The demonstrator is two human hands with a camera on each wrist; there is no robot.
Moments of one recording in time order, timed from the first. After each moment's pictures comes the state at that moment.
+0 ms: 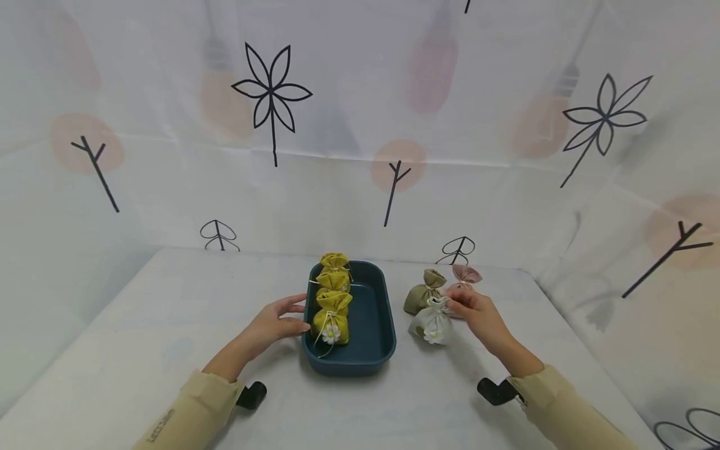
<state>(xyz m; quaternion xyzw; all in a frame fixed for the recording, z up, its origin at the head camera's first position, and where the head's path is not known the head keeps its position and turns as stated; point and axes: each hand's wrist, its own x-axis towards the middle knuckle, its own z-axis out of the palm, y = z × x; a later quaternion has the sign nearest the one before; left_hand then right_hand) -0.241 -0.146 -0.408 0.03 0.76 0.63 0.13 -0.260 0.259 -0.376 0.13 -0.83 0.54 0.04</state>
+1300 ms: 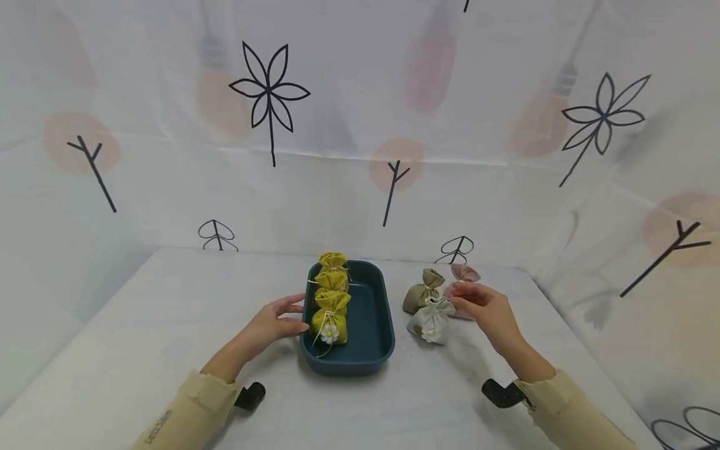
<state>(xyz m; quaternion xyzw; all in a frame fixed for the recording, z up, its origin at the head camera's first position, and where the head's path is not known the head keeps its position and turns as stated) -0.240 -0.147 -0.406 0.03 0.77 0.63 0.13 -0.246 0.262 -0.359 0.10 -0.81 0.58 0.07</state>
